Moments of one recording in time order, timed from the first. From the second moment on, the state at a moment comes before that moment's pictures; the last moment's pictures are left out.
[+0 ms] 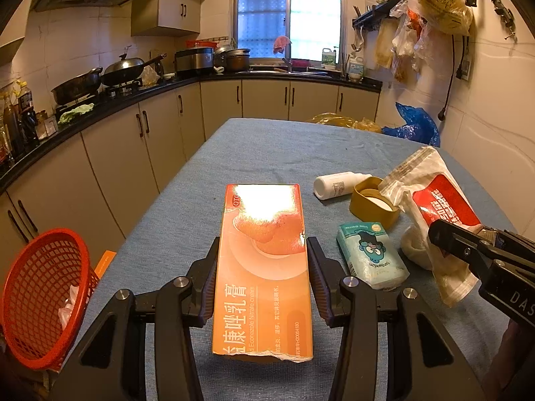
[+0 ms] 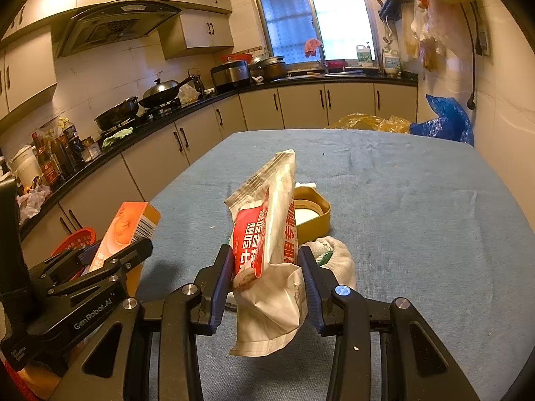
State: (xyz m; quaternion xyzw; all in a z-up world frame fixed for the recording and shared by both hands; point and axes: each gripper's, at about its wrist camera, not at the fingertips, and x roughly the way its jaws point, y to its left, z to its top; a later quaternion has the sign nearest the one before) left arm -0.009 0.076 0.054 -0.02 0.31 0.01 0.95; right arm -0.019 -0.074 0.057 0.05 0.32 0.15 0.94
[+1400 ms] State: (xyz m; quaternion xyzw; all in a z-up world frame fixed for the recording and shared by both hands) left arm -0.101 0.263 0.080 -0.09 0.26 0.13 0.95; right arm -0.045 0.106 0.087 -0.01 0.35 0.29 0.89
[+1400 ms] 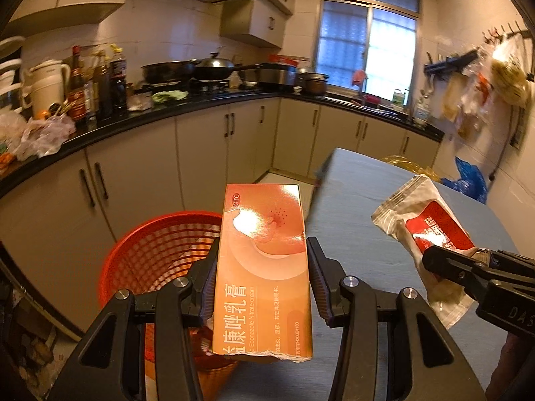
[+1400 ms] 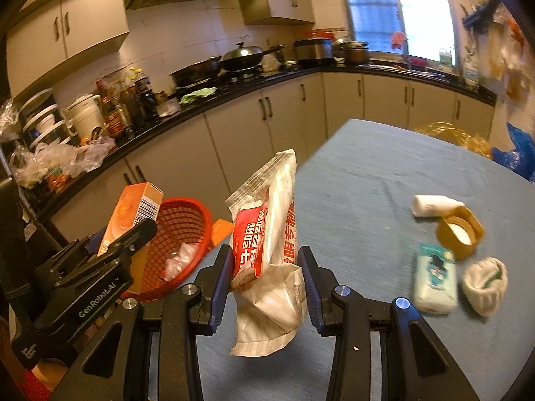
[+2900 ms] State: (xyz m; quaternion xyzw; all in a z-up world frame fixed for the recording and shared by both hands) left arm -0.105 0.362 0.040 -0.14 0.30 0.20 0.92; right arm 0.000 0.237 0.050 -0.02 0.43 0.37 0.82
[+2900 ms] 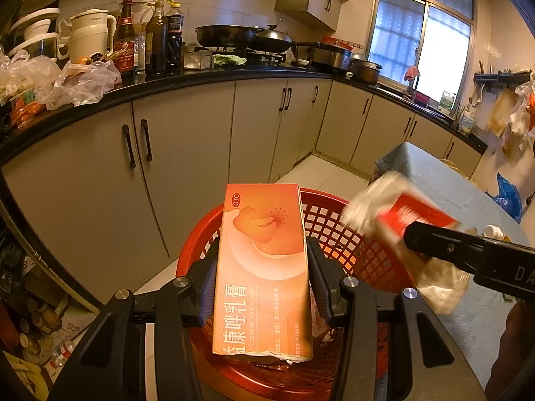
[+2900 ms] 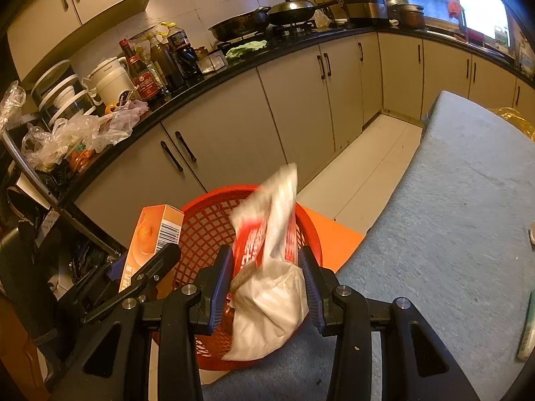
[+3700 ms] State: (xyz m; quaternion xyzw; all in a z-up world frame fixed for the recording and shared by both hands) left arm -0.106 0.353 0.051 -0.14 0.30 0.20 0.92; right arm -0.002 0.202 0.071 0.01 0.41 0.34 0.85
